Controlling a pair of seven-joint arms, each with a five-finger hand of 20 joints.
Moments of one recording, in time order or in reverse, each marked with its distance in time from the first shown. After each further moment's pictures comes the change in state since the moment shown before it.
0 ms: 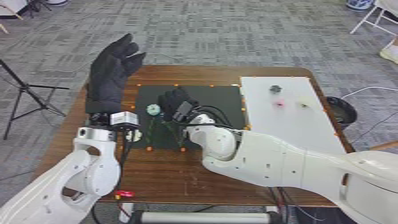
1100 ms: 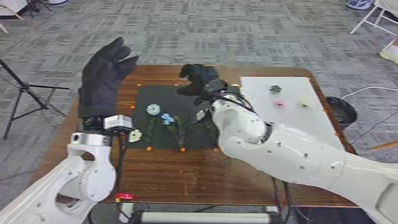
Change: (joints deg) left arm 5.3 -0.8 -4.4 -1.5 -0.1 0.2 -0.2; right arm -4.7 11.9 15.7 -14.1 13.0 1.2 1.9
